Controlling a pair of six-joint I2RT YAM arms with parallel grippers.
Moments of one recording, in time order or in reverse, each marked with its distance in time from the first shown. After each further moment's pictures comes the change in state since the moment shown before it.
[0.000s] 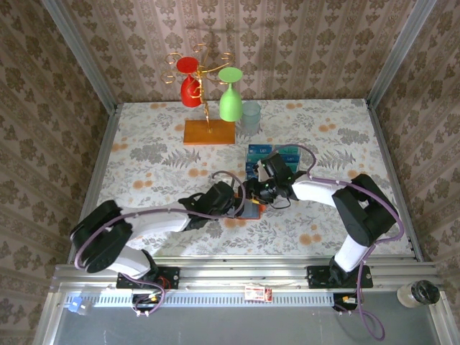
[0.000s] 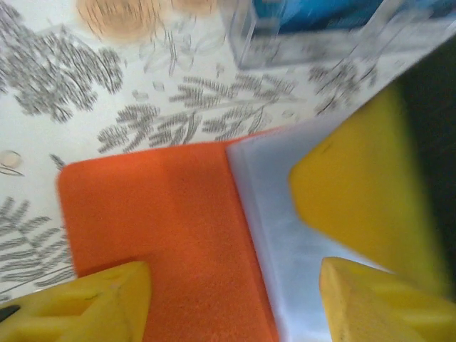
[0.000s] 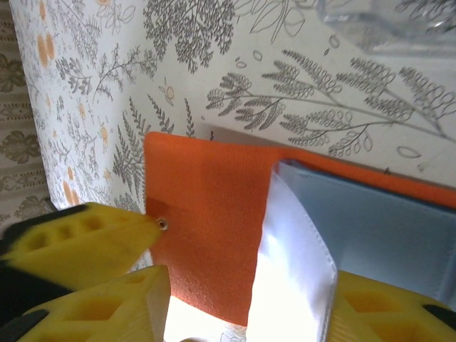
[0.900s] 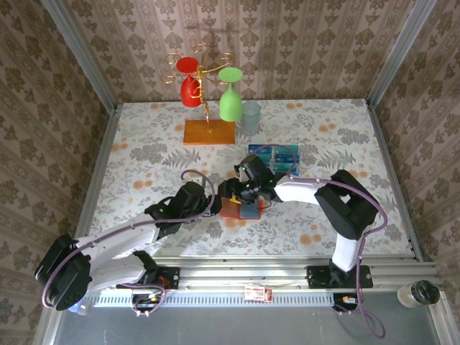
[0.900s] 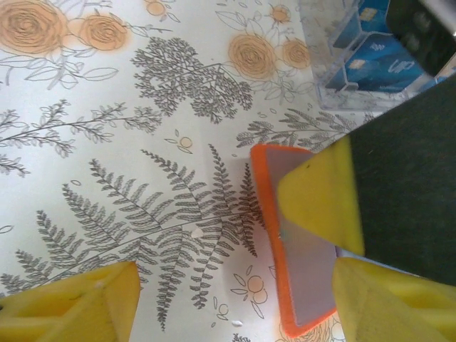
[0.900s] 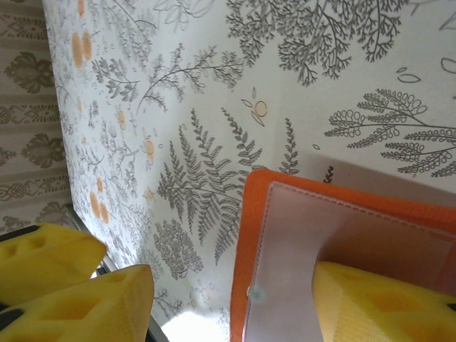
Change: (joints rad) left arm 0.153 -0.337 -0.148 -0.155 0.021 -0.032; right arm 0.139 0.142 0.114 0.143 0.063 0.139
